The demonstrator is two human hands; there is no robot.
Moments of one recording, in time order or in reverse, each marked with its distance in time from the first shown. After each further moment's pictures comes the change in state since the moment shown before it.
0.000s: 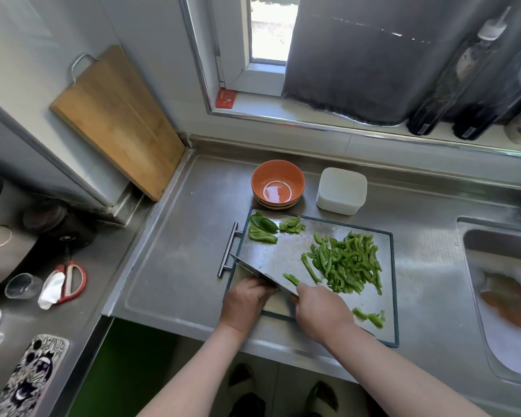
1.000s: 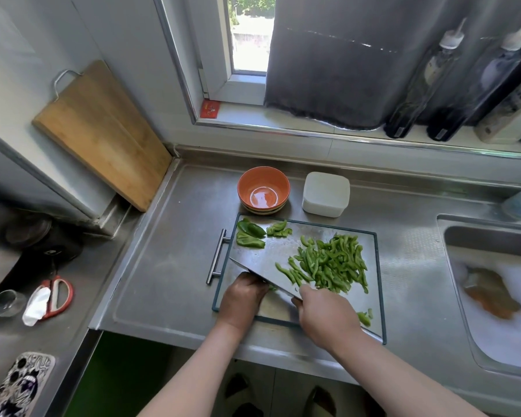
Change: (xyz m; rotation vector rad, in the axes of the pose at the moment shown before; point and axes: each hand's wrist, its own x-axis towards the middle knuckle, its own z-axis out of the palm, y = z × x) left_hand 0.021 0.013 0.003 0.064 -0.038 0.069; right_hand -0.019 0.025 -0.006 0.001 0.149 -0.033
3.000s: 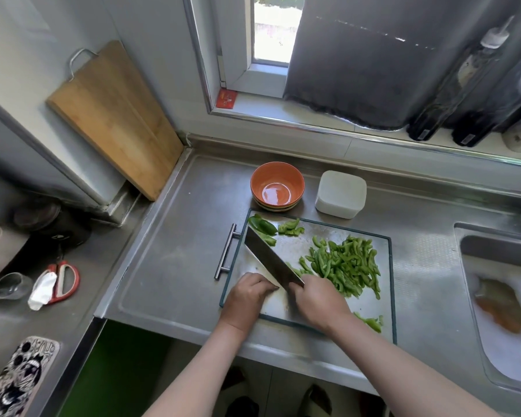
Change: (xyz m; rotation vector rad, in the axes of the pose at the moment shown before) left_hand -0.009 -0.006 -0.007 -0.134 -0.064 -0.106; right_hand 0.040 -0.023 -0.004 0.317 -0.124 0.152
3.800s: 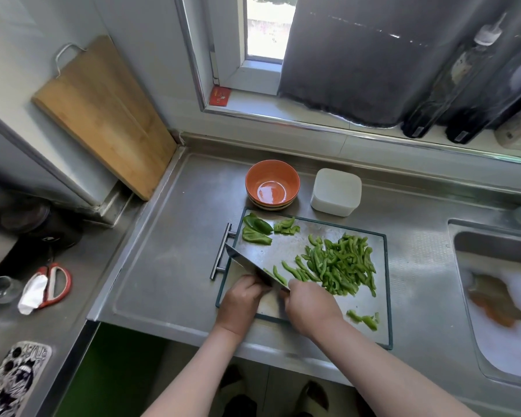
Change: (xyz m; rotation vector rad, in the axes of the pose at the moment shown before) left_hand -0.008 -0.006 0.009 -0.004 0.056 0.012; right_hand -0.004 -0.005 0.017 -0.272 -0.004 -0.021
